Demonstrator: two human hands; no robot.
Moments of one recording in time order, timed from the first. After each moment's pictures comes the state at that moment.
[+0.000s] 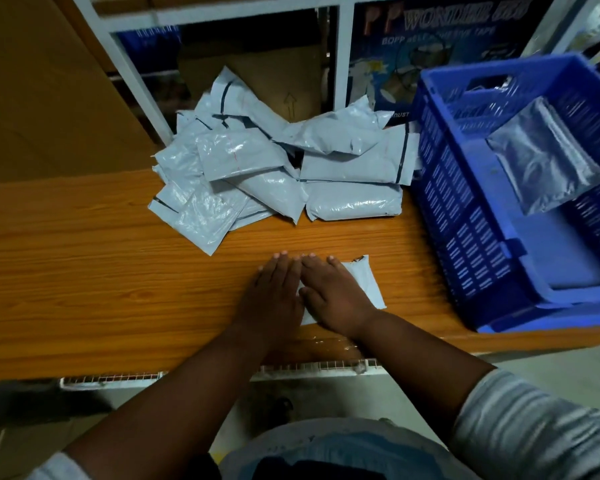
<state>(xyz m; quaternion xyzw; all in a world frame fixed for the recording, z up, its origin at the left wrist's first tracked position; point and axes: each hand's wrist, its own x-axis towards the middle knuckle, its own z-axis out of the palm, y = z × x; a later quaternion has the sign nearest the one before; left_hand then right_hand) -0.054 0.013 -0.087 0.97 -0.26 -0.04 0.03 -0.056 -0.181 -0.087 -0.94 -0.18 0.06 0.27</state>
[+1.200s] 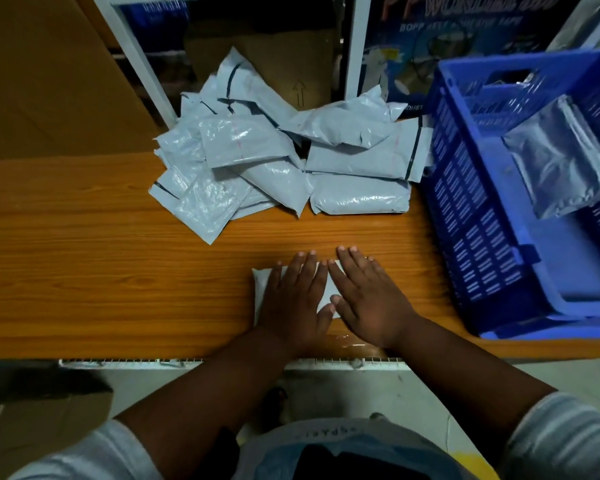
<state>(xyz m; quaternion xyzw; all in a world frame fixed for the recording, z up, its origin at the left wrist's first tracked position) -0.071 -0.027 -0.106 0.96 -0.27 0.00 0.04 -0.084 -0.244 -0.104 -0.98 -0.19 0.04 0.09</state>
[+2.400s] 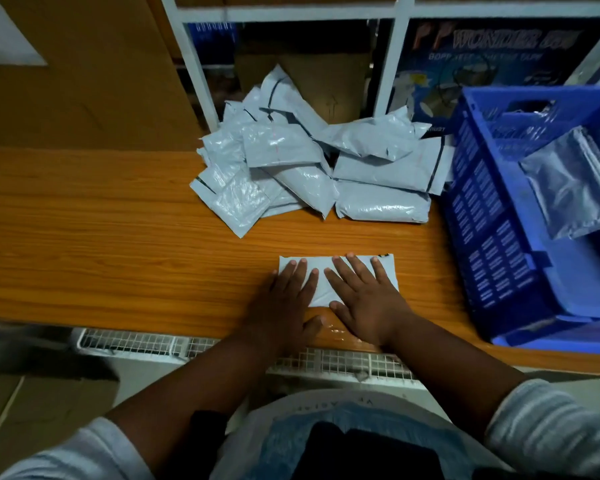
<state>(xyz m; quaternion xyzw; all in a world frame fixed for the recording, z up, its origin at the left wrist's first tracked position) -0.091 0.035 -0.095 0.96 -0.25 -0.08 -0.01 -0.086 -0.208 -0.091 -0.97 -0.24 0.09 0.01</state>
